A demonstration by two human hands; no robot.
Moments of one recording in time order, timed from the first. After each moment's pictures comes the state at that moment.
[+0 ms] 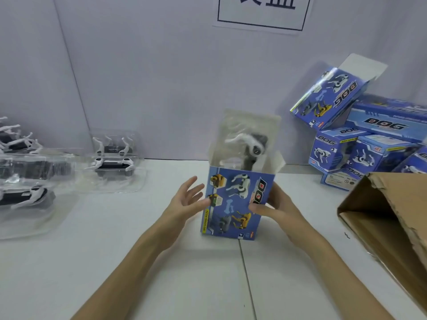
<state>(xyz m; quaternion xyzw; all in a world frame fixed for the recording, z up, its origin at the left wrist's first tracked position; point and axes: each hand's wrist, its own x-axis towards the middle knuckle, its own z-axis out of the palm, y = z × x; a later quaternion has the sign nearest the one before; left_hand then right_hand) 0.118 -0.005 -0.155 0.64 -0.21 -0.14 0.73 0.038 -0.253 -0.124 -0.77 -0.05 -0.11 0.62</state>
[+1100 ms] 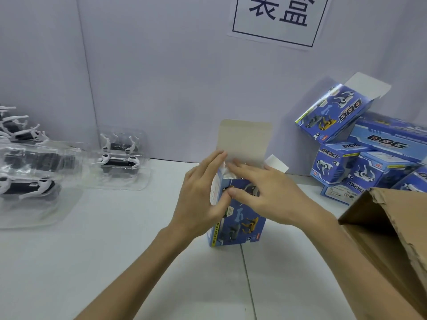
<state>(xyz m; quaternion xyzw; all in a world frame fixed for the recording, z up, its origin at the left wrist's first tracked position) 0.085 -0.029 -0.101 0.75 -0.34 0.36 0.44 0.033 -0.202 -0.036 -0.98 -0.14 -0.14 0.10</state>
